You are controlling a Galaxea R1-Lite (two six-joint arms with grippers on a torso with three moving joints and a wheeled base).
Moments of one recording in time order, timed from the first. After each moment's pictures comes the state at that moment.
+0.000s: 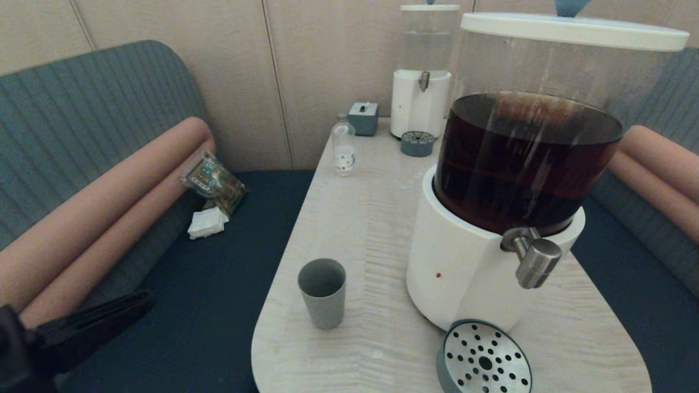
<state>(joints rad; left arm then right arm) -0.07 0.88 -0.32 -0.49 -0.49 -0.07 0.00 0.00 0.00 0.00 0.04 -0.10</state>
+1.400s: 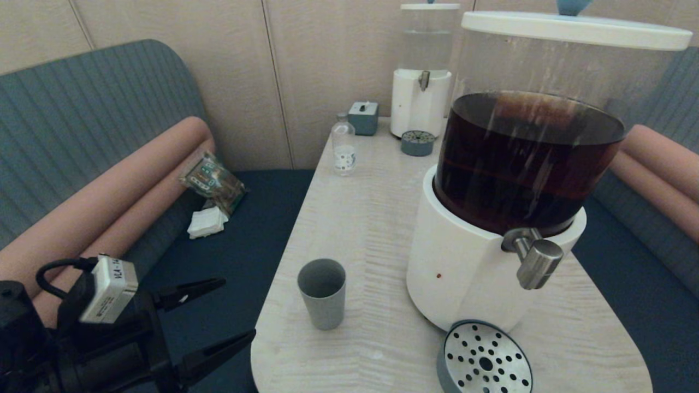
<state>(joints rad) -0.06 1.50 -0.08 -1.27 -0.77 0.18 0.00 0.00 0.00 0.00 0.03 -0.10</state>
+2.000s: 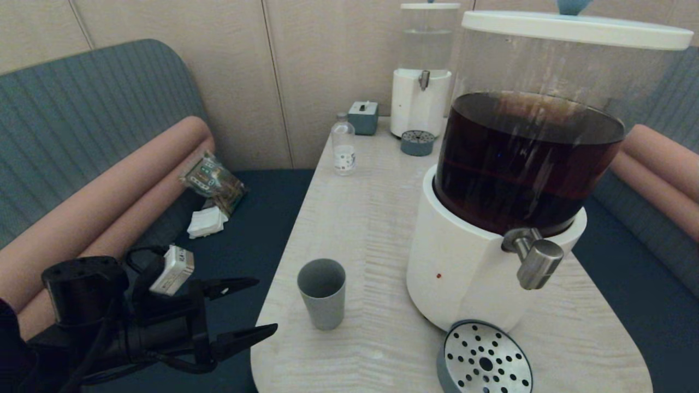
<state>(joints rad) -0.02 1.85 -0.23 -1.33 -0.99 0.19 0.00 0.00 0.00 0.00 0.03 -0.10</state>
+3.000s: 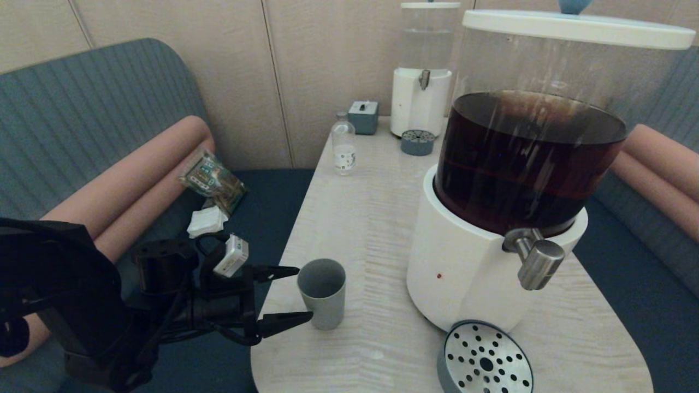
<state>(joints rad) -0.14 2.08 -0.47 -1.35 -1.04 0.19 0.00 0.00 0.00 0.00 0.03 -0.10</state>
